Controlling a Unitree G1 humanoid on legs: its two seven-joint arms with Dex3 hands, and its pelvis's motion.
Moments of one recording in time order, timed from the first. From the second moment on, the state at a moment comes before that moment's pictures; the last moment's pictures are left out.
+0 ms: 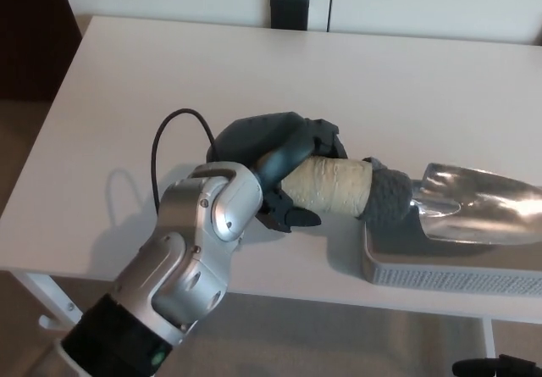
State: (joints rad) left_arm -0.51 0.23 -0.57 0.03 0.68 0.47 -0.30; right_arm 0.35 -0.36 -0.04 0.22 0.07 0.09 0.35
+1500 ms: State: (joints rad) left_arm -0.63 0.13 -0.78 -0.03 0.80 0.56 -0.54; right_arm 0.33 -0.38 -0.04 0.19 0.08 0.13 0.38
